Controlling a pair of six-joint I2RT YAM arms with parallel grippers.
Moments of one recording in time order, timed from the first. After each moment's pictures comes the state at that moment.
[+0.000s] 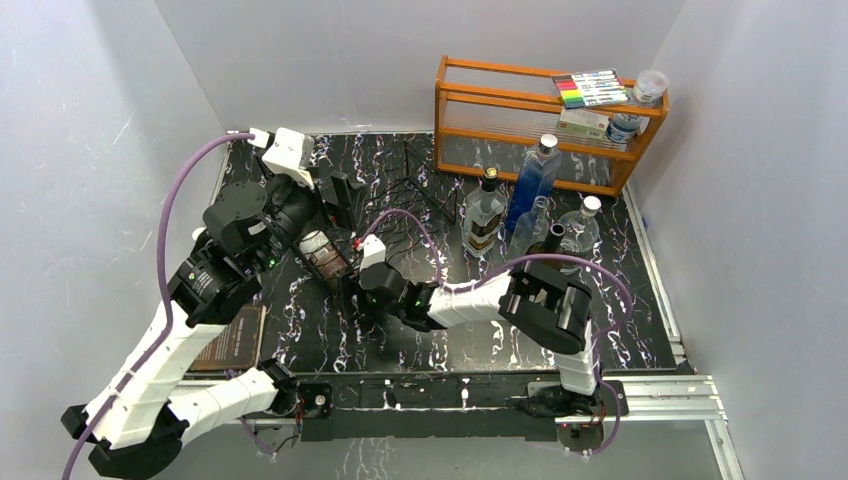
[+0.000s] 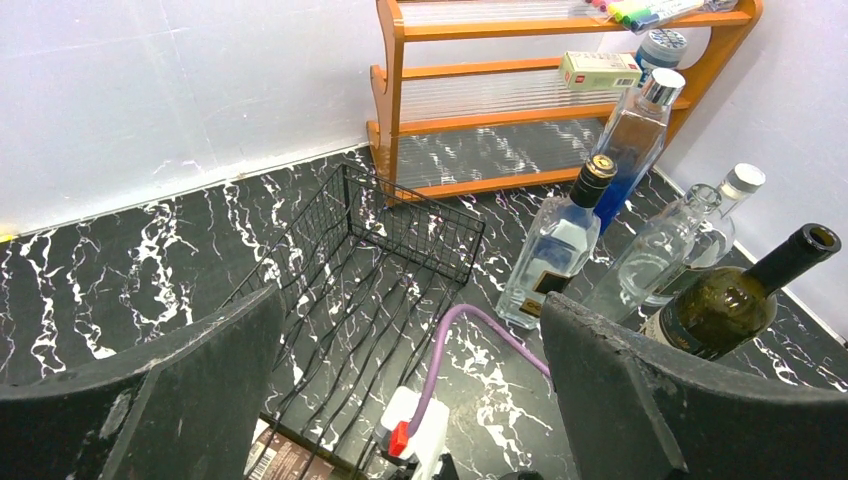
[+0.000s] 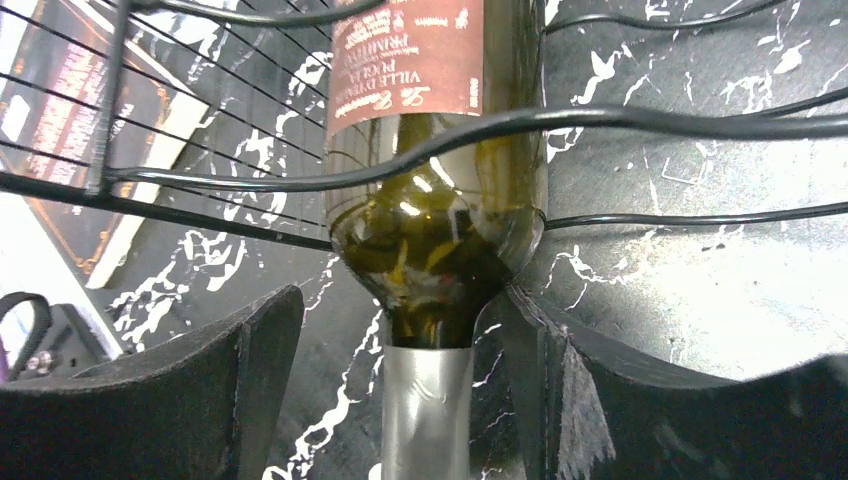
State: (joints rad) left arm -0.71 0.92 1.35 -0.50 -0.25 -0.10; right arm 1.24 1.95 1.11 0.35 0.24 0.60
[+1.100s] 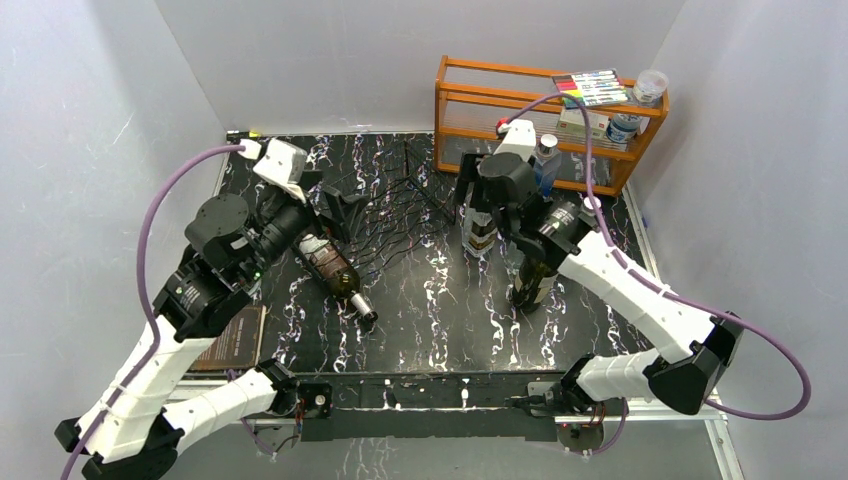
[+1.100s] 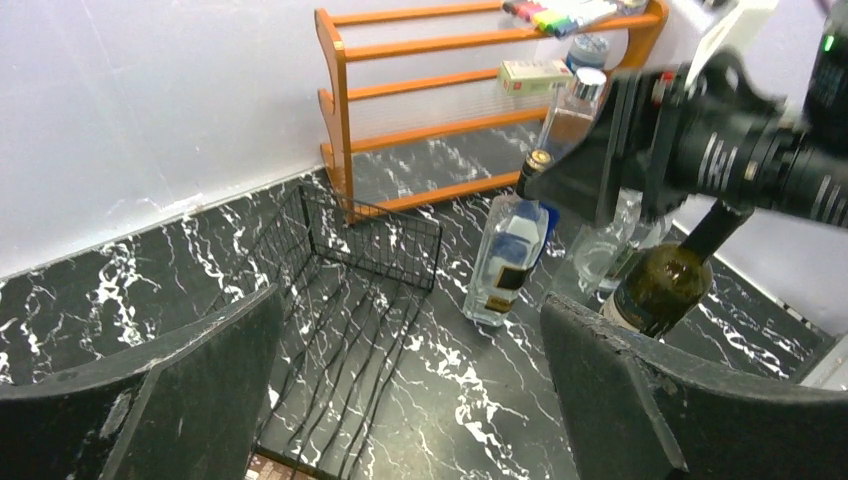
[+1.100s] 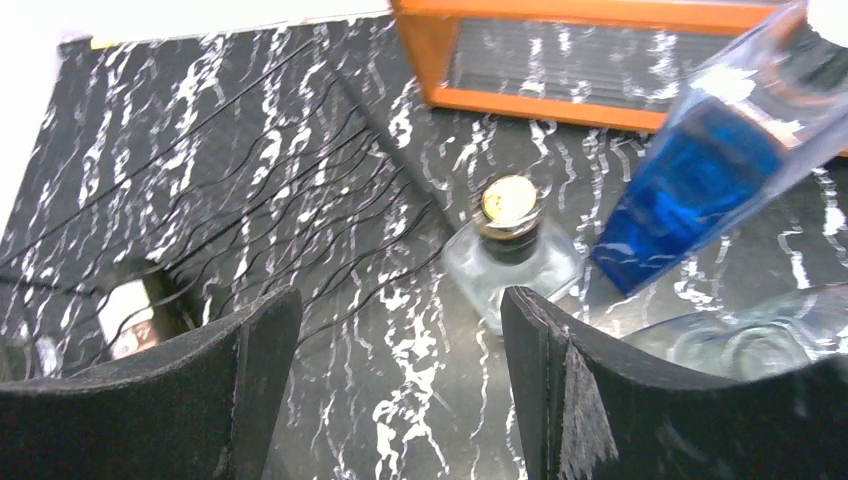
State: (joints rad) left arm -0.71 0.86 1.33 -0.47 -0.12 -0.07; right arm 0.84 1.28 1.35 -0.51 0.57 0.50
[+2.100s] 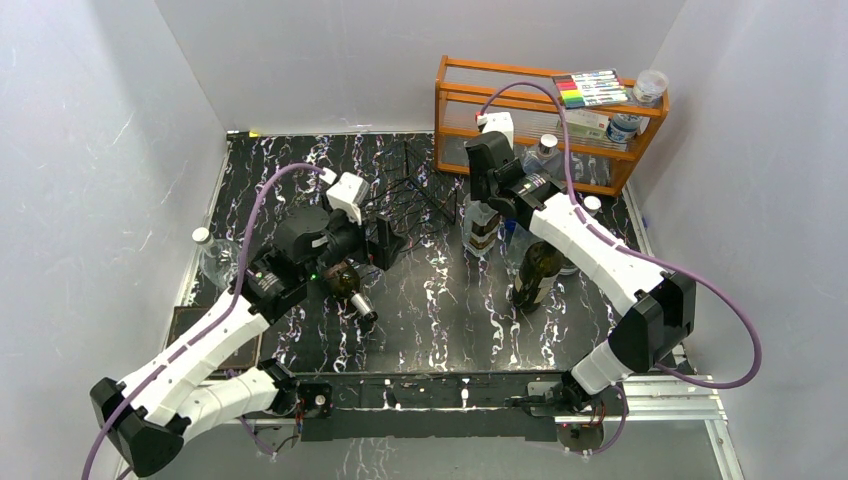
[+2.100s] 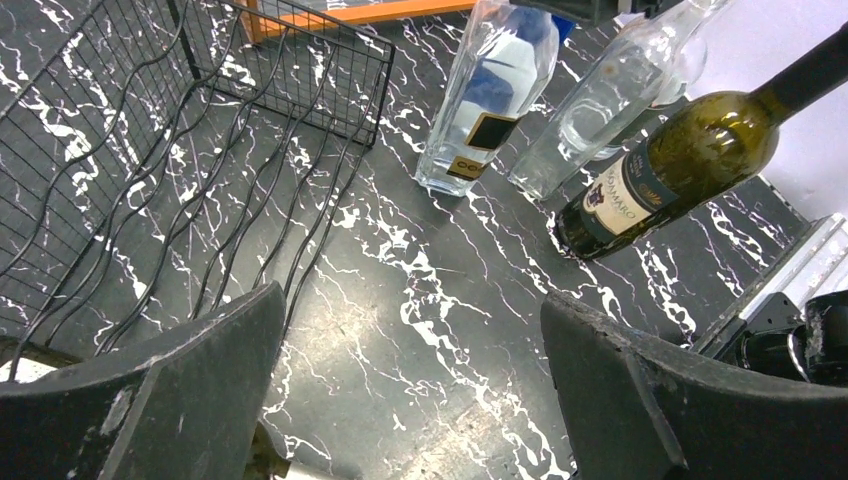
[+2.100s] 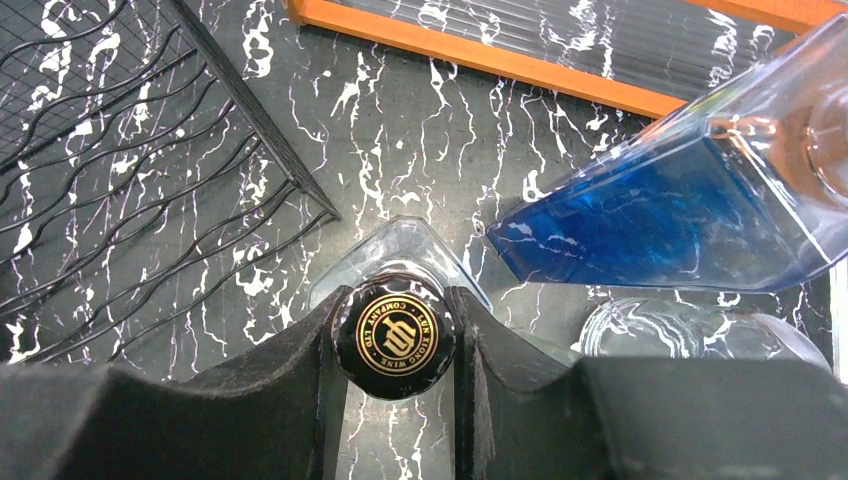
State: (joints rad) left arm -0.71 0.94 0.95 -0.30 -0.01 -0.24; right arm 0.67 1.53 1.49 -0.66 0.50 0.32
